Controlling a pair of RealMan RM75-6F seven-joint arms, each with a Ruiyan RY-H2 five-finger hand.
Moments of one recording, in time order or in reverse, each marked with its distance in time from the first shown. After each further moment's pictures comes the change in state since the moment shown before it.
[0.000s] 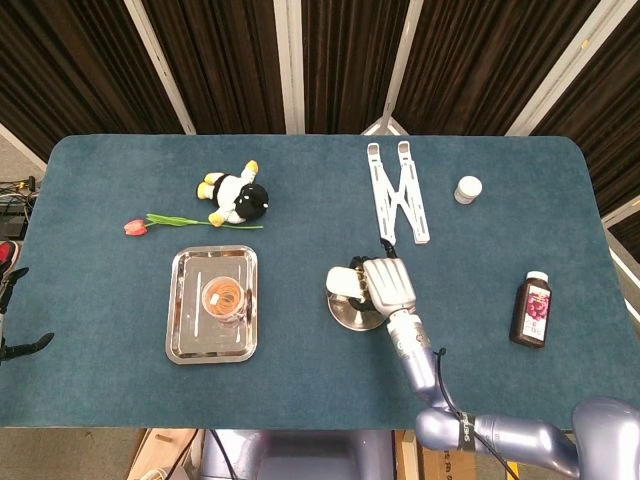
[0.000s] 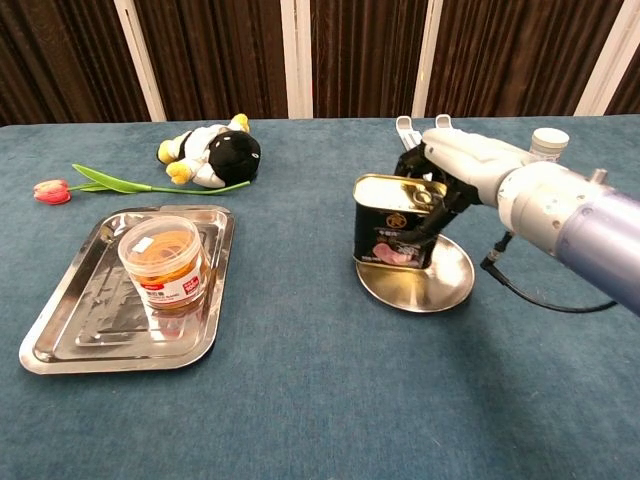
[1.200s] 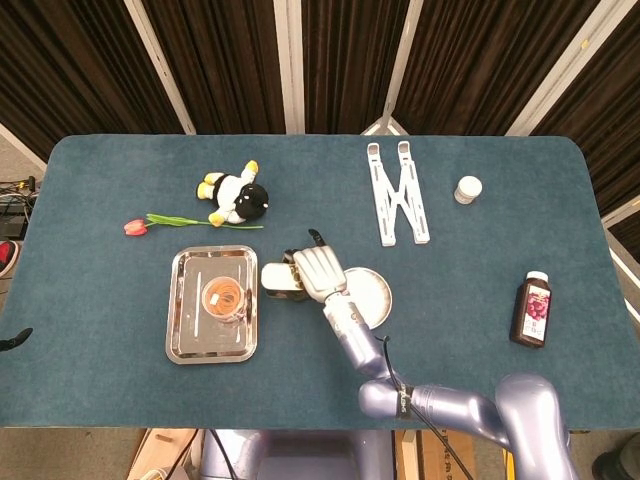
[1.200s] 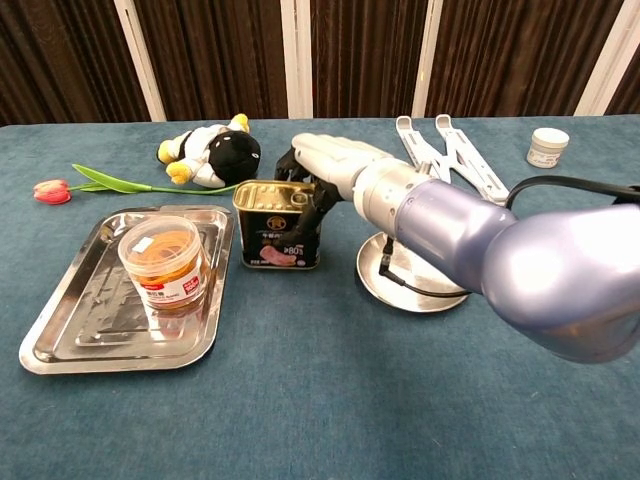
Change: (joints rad) left arm 0.008 0.029 -0.035 0.018 -0.078 -0.022 -0.046; right arm 0.259 -0.217 0.086 0.329 0.028 -0.230 0.098
